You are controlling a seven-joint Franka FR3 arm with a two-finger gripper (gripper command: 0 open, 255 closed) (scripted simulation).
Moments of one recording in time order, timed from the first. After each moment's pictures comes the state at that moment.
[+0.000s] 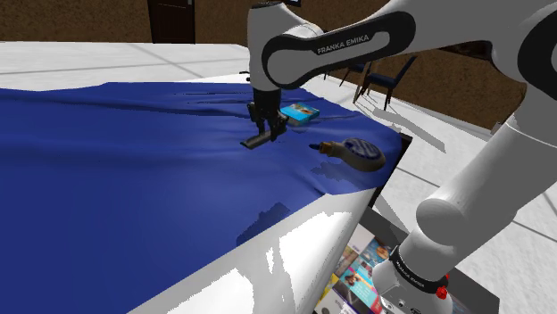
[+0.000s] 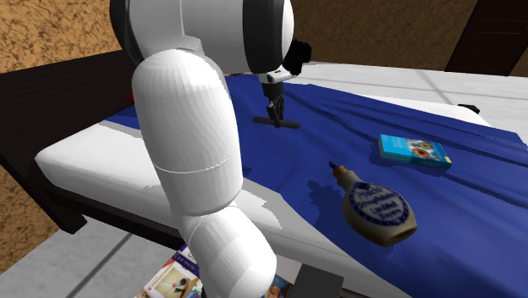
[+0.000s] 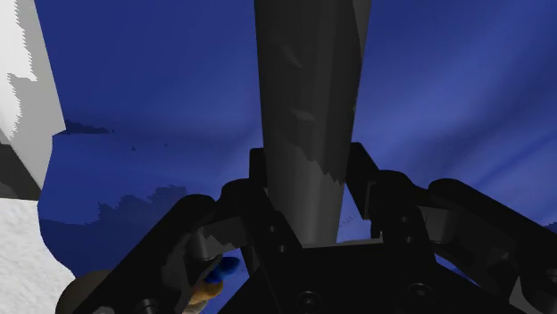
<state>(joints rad) -0.34 -0.02 0.68 -2.04 -0.22 1.95 1.81</state>
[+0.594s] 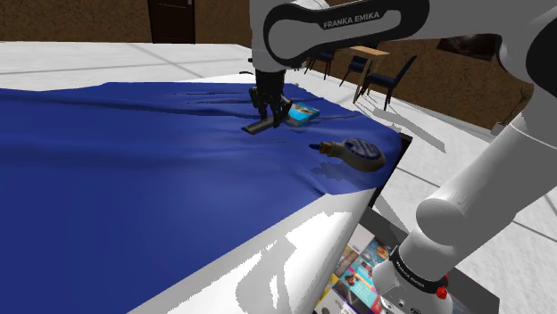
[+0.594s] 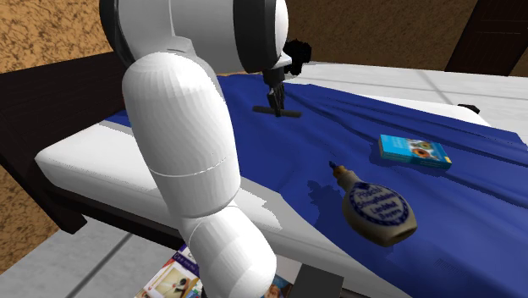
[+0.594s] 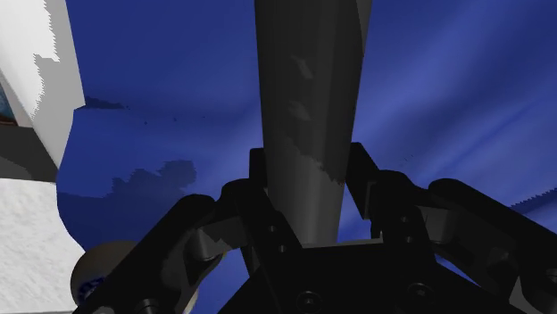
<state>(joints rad) -0.35 -0.05 0.68 -1.95 -0.19 1.84 1.77</state>
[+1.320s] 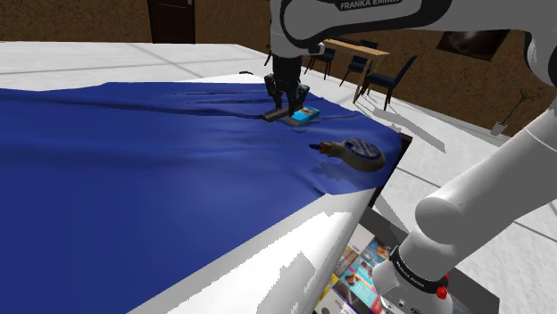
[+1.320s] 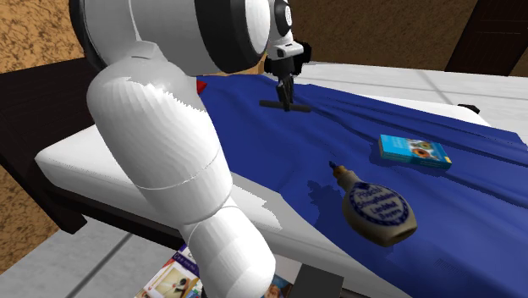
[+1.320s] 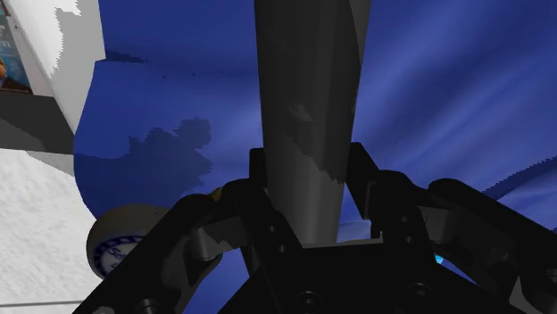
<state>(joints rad) -0.38 -0.16 0.62 -1.96 -0.13 1.78 1.65</state>
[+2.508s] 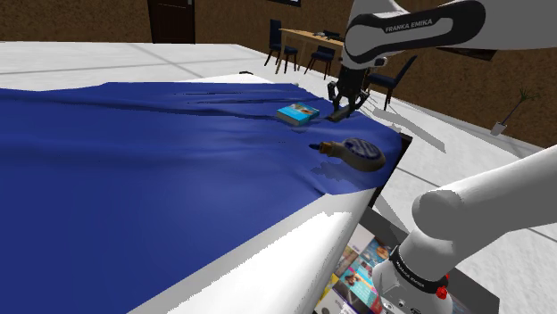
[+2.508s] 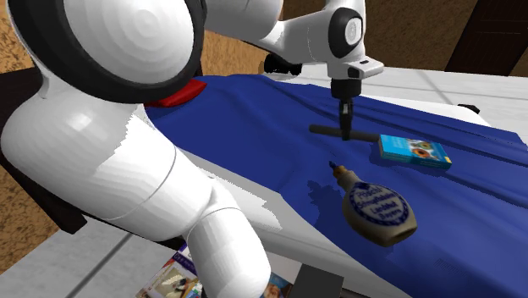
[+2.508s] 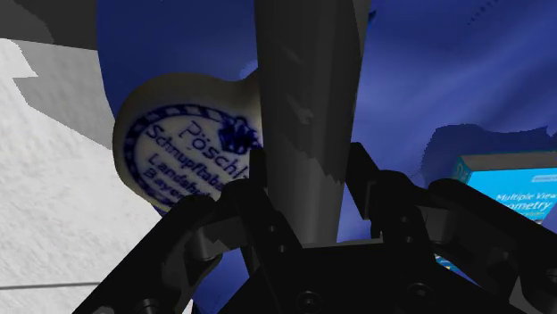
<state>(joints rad) -0.50 -0.43 0.27 -2.28 -0.12 1.93 1.18</state>
